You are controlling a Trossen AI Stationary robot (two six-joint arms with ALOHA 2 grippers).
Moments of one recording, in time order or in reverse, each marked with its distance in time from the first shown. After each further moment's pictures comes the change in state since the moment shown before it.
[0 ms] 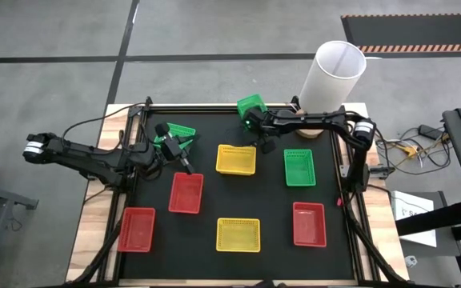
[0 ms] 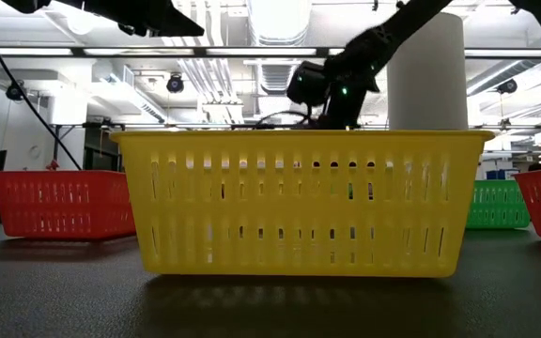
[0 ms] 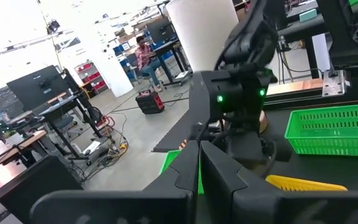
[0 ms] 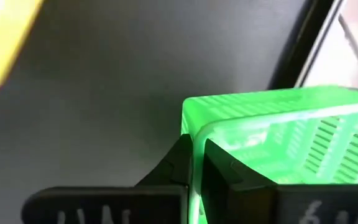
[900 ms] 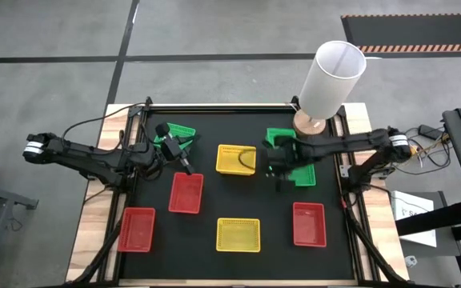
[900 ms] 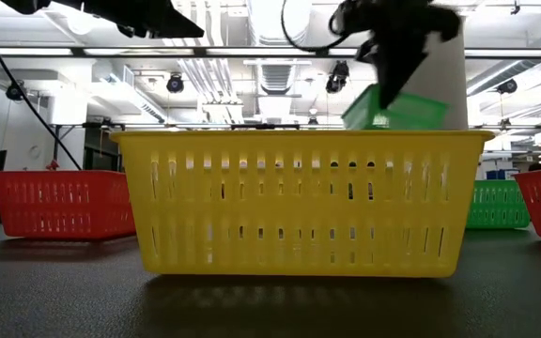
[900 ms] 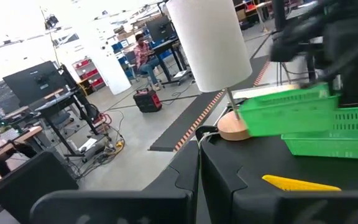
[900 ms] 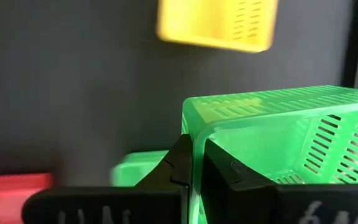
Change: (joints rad) left arm 0.000 0.000 -0.005 -0.001 0.012 -0.034; right arm 0.461 -0.321 0.087 -0.662 -0.064 0.928
